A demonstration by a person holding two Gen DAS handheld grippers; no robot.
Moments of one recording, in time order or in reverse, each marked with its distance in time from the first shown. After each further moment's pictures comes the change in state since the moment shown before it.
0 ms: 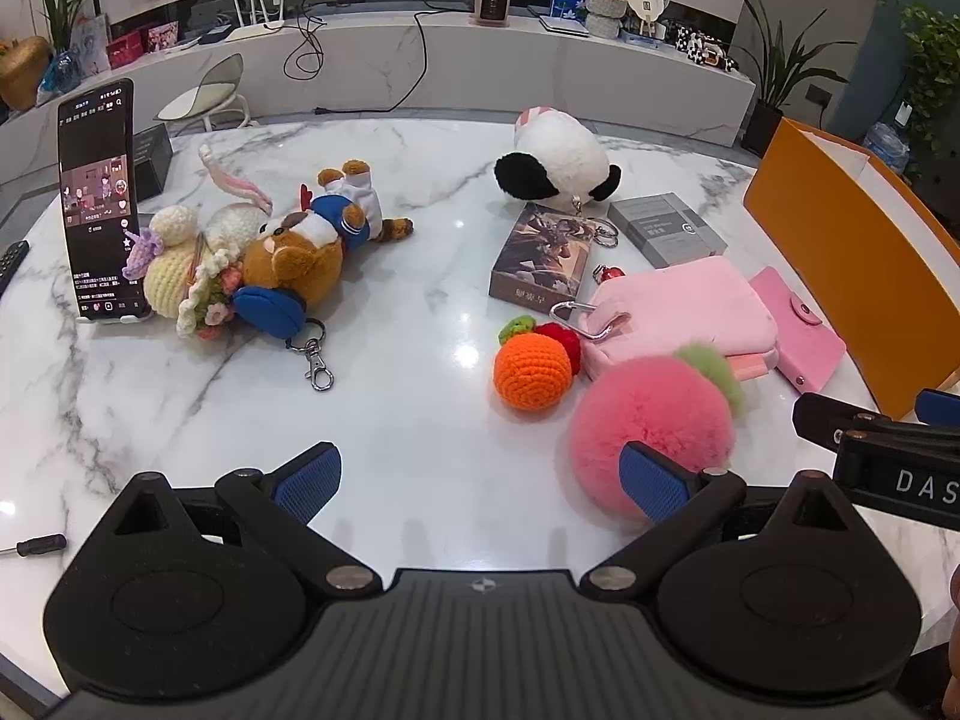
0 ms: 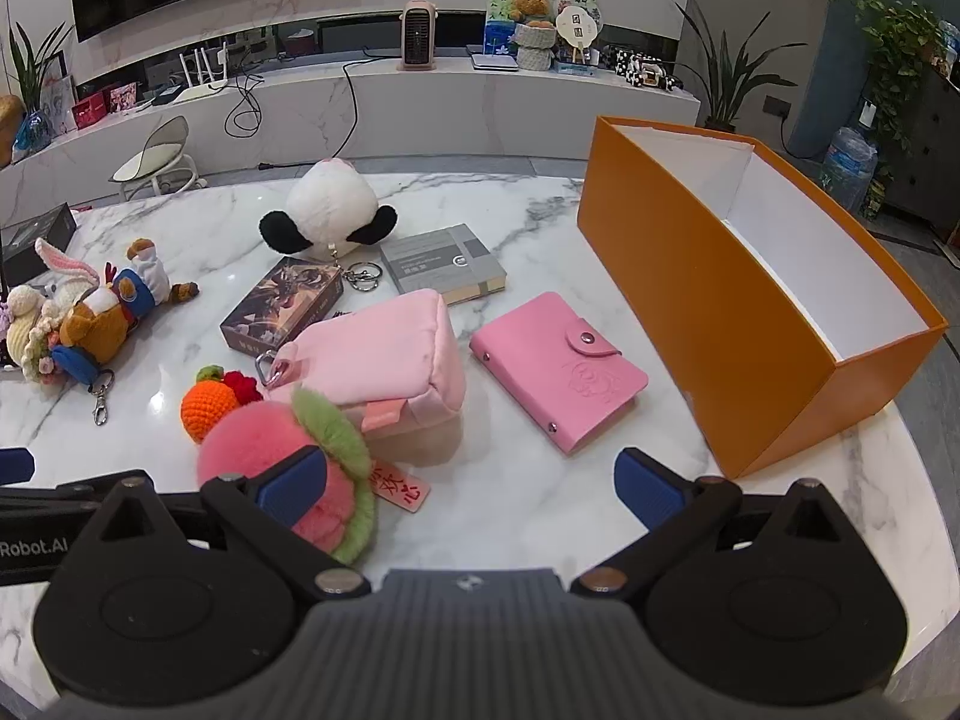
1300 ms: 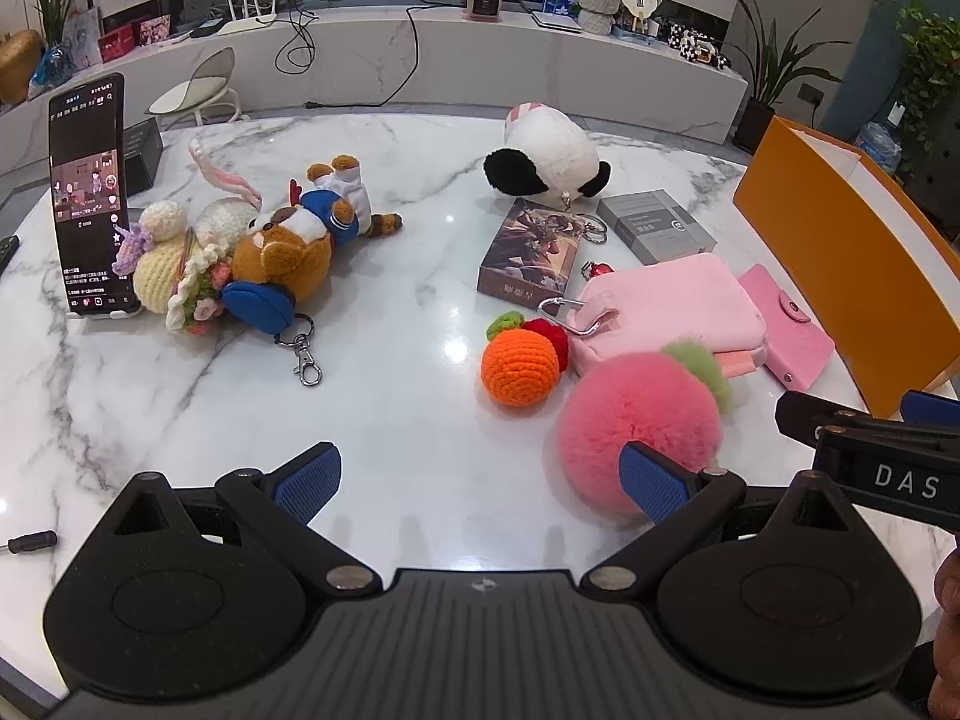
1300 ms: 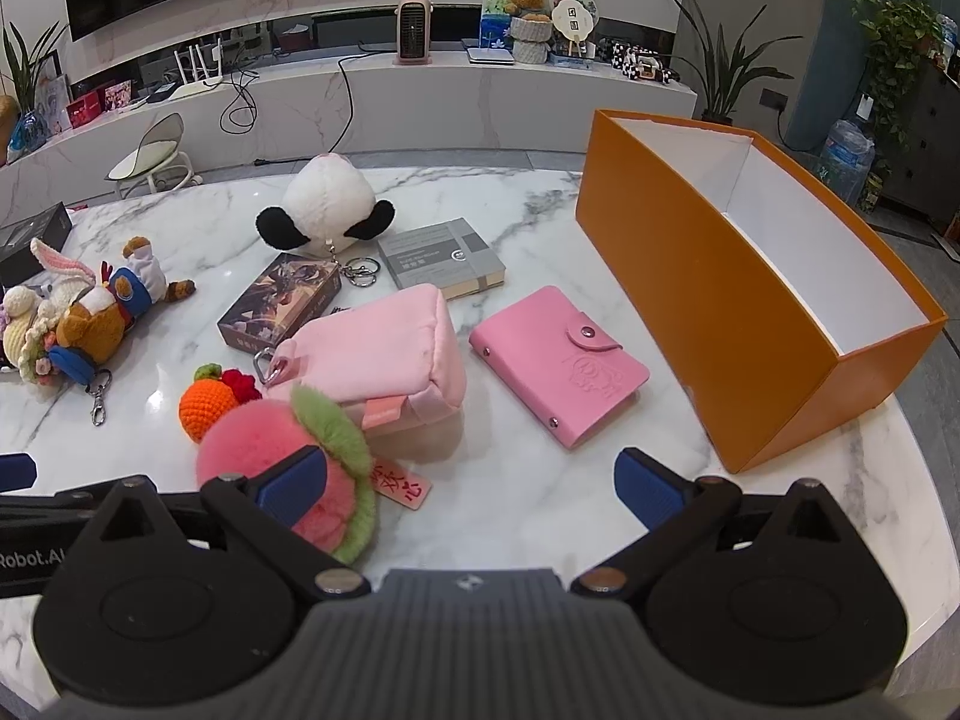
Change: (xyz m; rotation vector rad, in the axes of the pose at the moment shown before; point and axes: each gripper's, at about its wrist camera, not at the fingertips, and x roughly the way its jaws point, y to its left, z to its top) left arm 0.000 -0.001 0.000 -0.003 0.007 -0.020; right arm 0.001 0.001 0.000 0.007 0.008 -0.011
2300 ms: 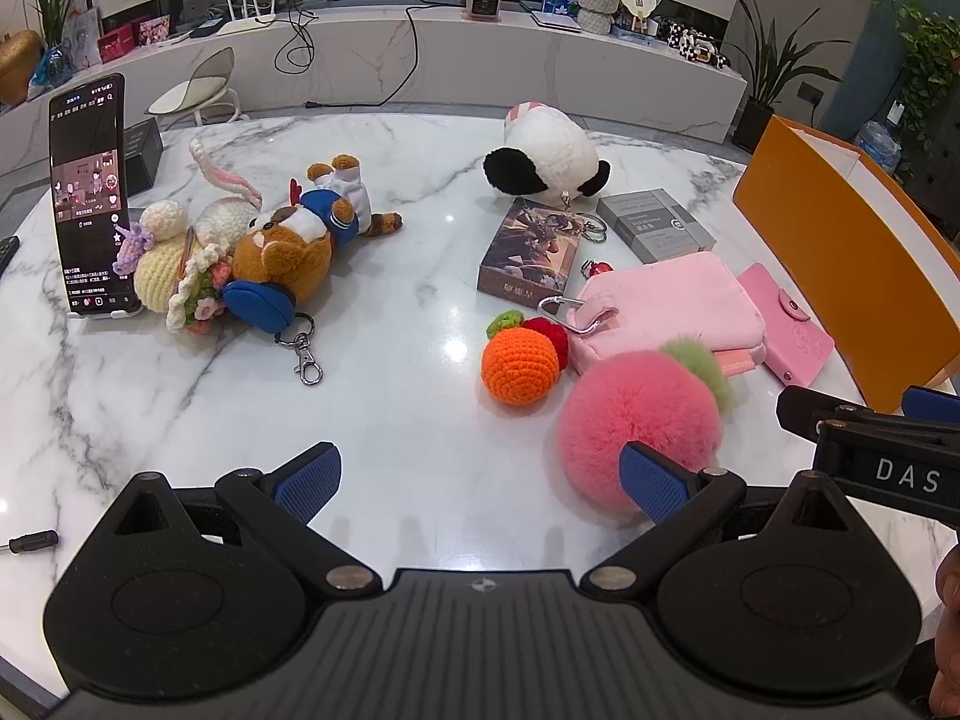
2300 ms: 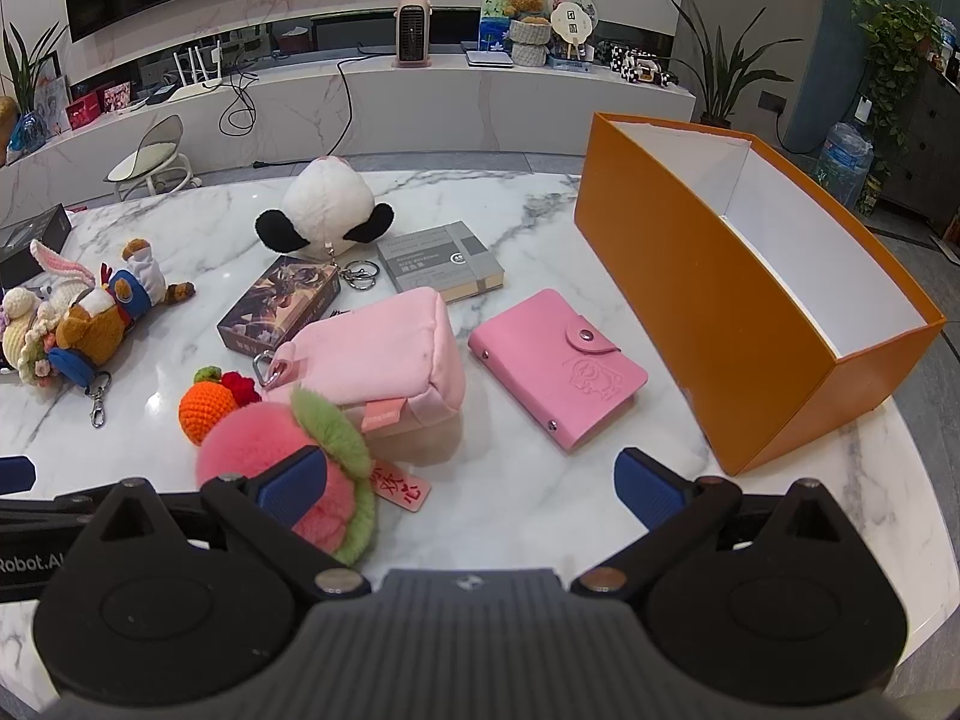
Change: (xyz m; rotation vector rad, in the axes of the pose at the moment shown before) left arm -0.002 0.000 -0.001 0.004 0.001 0.000; right arm 0.000 0.000 0.002 0.001 -0.005 -0.002
